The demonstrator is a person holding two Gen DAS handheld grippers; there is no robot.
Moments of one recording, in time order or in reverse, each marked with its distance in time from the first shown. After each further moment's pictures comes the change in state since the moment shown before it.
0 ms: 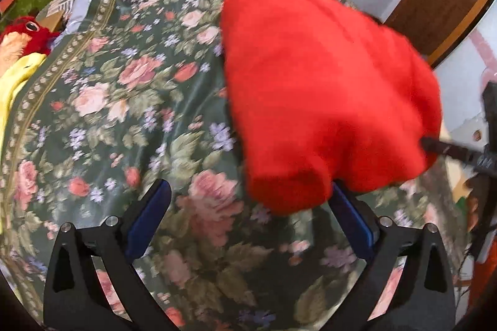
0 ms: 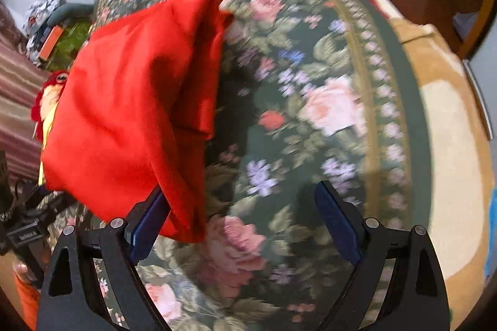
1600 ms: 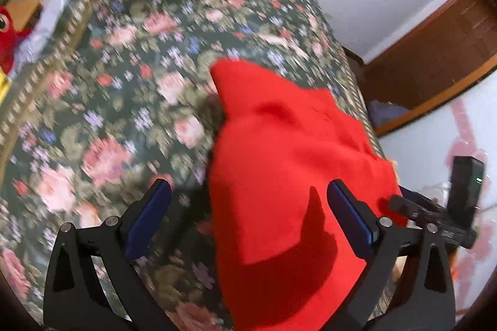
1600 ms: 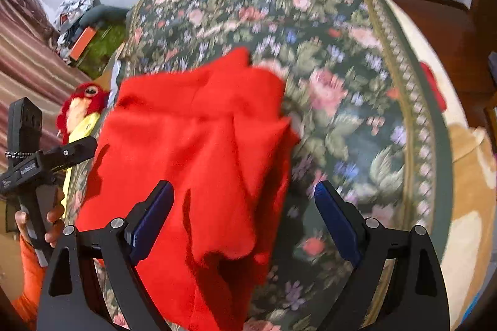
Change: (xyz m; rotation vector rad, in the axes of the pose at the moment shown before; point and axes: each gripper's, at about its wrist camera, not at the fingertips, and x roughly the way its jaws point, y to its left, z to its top) left arm 0.019 0.046 0.126 -0.194 -0.014 -0.251; right arm 0.015 0.019 0.082 -0.121 -0.019 0.152
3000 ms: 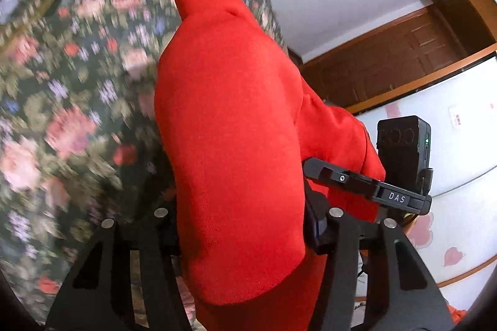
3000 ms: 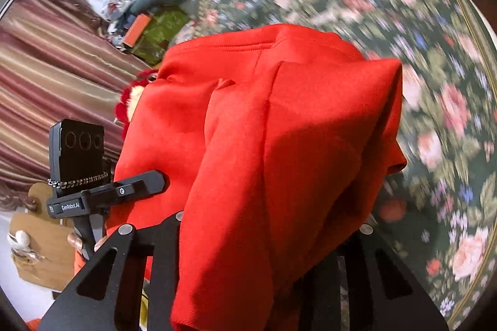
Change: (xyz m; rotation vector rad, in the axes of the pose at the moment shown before) left arm -0.033 0.025 -0.006 -0.051 0.011 -0.344; right arm 0.037 0.097 0.044 -0.057 0.053 0.286
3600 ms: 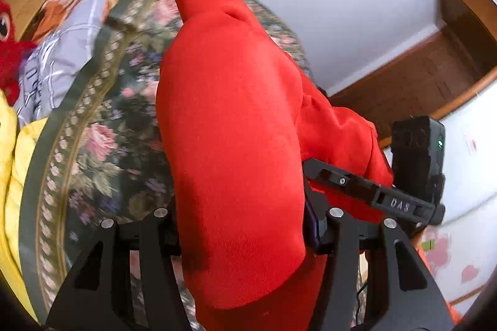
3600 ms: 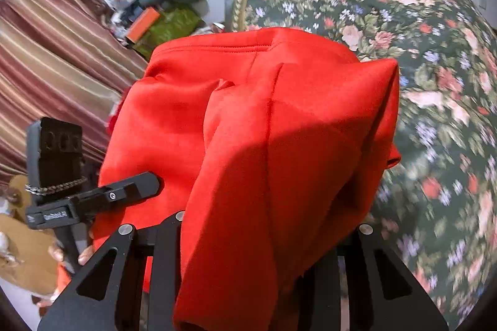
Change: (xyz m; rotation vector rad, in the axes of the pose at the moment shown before) left arm -0.072 0.093 0.099 -0.014 -0.117 0.127; right arm 0.113 0.071 0.099 -0.123 -0.017 -0.078
